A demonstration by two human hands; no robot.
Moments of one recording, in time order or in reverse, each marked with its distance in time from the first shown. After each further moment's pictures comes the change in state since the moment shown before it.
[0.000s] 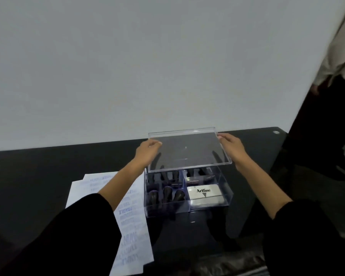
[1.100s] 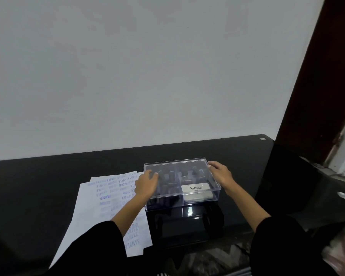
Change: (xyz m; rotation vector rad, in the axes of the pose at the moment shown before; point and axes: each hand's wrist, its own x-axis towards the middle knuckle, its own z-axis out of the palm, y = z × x) left_hand -0.075 -0.038 0.030 0.116 0.092 -0.172; right_hand -0.074 0.029 -0.003 -0.090 -0.079 0.089
